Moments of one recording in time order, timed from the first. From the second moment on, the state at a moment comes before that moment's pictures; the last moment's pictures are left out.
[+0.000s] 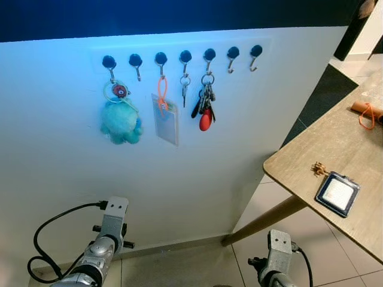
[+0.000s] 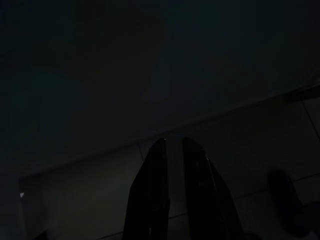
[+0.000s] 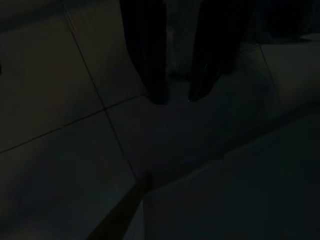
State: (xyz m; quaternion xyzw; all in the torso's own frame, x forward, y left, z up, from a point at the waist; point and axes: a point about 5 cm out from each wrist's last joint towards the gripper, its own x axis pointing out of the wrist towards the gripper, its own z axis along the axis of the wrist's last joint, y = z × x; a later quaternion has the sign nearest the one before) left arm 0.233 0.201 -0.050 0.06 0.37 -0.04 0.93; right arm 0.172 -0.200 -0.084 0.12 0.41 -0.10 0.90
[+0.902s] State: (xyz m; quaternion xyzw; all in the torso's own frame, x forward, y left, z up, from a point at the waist) left arm 0.228 0.197 -0.056 0.06 0.40 -0.06 0.91; right arm 0.176 -0.209 -0.079 0.09 0.38 -0.12 0.92
